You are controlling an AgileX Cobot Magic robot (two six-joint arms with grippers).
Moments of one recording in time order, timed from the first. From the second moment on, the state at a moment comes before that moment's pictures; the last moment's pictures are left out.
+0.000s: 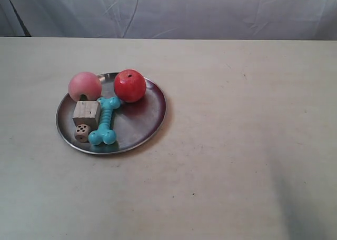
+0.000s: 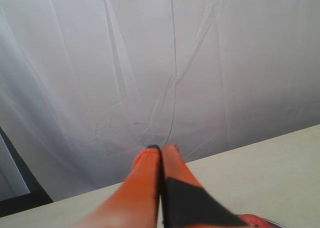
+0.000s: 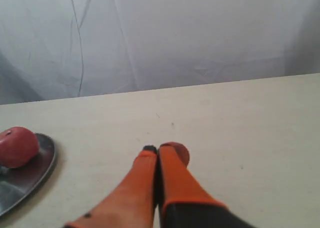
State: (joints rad) left arm -0.09 0.84 -0.73 -1.46 0.18 1.60; right arm -0.01 0.15 -0.10 0.17 0.18 0.02
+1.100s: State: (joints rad) left arm -0.09 0.84 -0.73 -1.46 0.23 1.60; right arm -0.05 0.08 0.00 0.17 0.32 0.02
